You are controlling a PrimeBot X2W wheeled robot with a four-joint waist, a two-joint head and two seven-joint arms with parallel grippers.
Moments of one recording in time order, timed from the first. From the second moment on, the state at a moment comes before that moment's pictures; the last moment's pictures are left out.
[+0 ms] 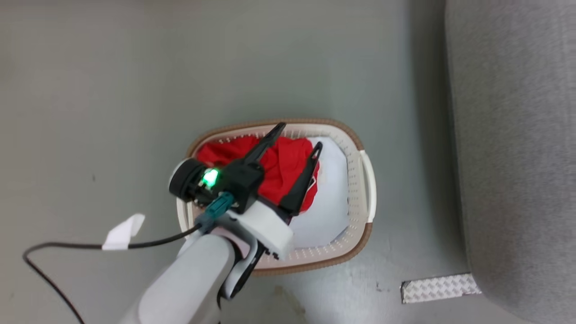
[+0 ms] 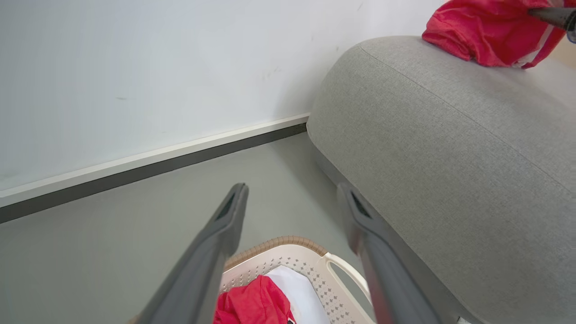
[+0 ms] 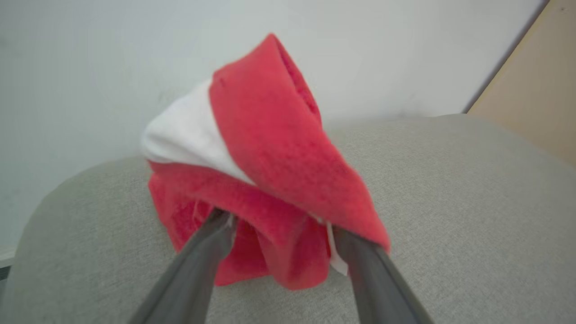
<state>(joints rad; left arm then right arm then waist) -0.63 0.21 -0.65 0.16 -0.29 0.08 -0.10 -1.17 -0.53 -0.37 1.20 0.11 0.13 -0.26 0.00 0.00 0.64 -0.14</state>
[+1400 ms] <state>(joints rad) 0.15 0.10 -0.04 0.06 -0.24 0.08 -0.26 0.01 -0.05 -0.03 0.28 0.10 0.13 -0.26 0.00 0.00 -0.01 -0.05</state>
